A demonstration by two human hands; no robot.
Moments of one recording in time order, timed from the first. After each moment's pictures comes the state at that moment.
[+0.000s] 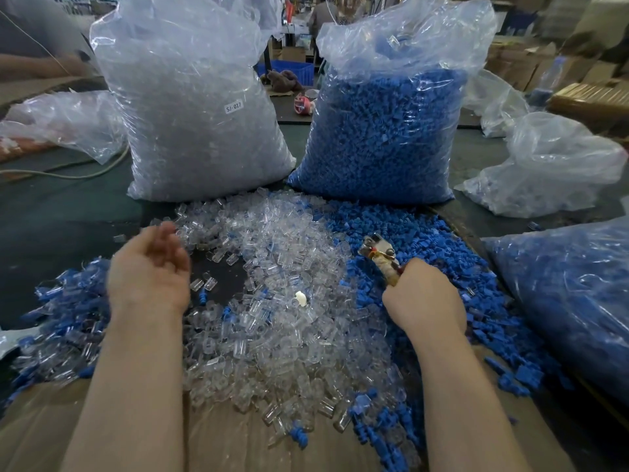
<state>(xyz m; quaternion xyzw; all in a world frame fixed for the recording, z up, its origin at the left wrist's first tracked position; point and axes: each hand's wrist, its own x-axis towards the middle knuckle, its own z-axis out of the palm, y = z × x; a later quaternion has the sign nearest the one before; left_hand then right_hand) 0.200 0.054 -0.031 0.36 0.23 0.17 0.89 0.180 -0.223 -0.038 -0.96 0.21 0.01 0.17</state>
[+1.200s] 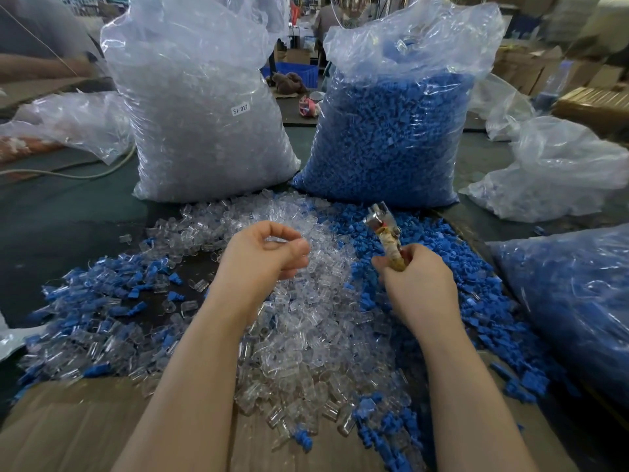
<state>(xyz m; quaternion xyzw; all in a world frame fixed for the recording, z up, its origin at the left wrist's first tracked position) 0.197 -0.017 -0.024 0.73 0.04 -0.01 0.68 0.189 -0.217 -0.039 -0.91 0.17 -0.09 0.36</state>
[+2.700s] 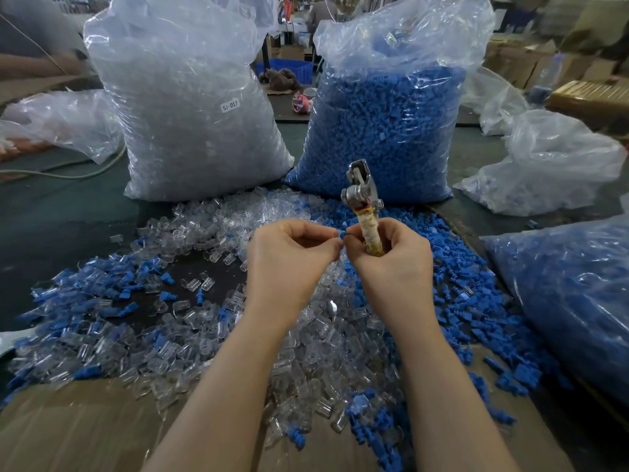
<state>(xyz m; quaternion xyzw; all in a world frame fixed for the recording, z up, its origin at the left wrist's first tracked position) 0.182 -0.066 -0.014 0.76 0.02 0.12 0.64 0.179 -0.190 -0.025 -0.81 0.03 -0.21 0.55</state>
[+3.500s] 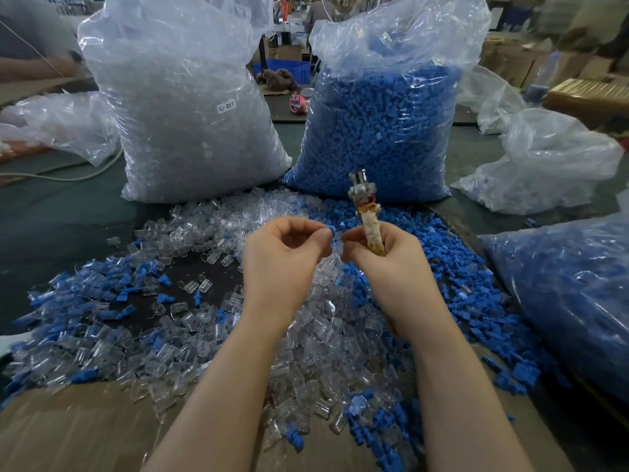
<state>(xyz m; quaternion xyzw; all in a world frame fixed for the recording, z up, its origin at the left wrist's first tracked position) 0.185 -0.065 -0.019 0.73 0.02 0.14 0.67 0.179 -0.201 -0.023 -0.78 0.00 -0.09 0.62</state>
